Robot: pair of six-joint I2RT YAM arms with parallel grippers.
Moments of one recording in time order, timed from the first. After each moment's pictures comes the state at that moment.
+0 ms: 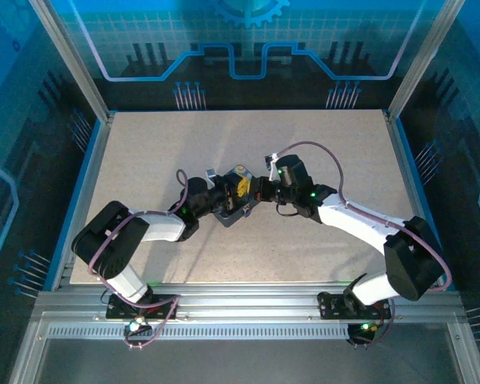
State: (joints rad) left arm -0.55 1.64 0.59 0.91 0.25 -1.87; right arm 0.63 1.45 0.92 -0.07 -0.26 0.73
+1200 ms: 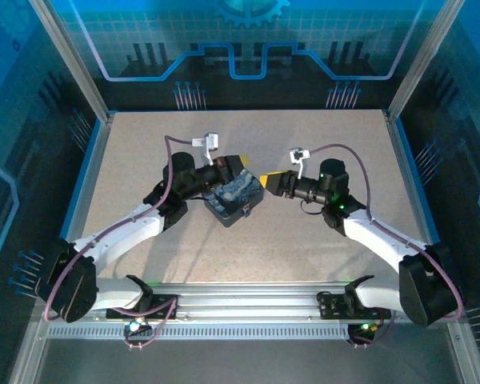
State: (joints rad) left arm -0.54 1.29 0.84 0.38 0.37 -0.87; right arm 0.40 1.25 0.67 0.43 -0.72 0.67
